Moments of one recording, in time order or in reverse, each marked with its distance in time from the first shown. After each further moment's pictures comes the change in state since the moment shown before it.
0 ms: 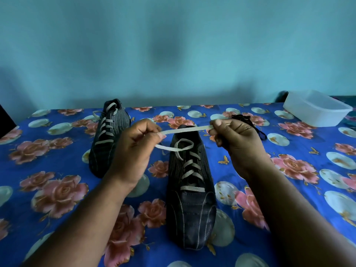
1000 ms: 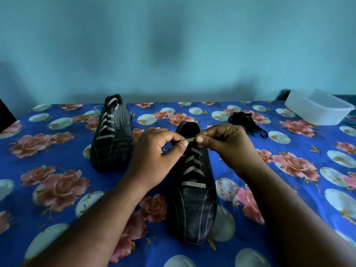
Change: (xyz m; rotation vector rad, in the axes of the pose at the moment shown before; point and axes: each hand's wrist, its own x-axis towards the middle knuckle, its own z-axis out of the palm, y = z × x) left_hand -0.010 -0.018 0.017 0.500 -0.062 0.152; right_hand -0.005 0.010 0.004 -0.273 -0.241 -0.141
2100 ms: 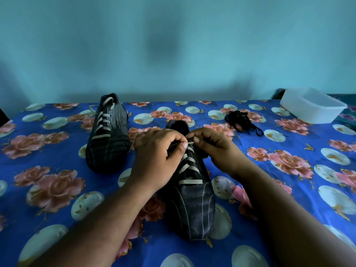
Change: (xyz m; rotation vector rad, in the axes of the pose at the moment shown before) left_hand -0.004 0.008 0.014 0.126 0.019 0.004; right_hand 0.007 0.034 0.000 -0.142 -0.165 0.020
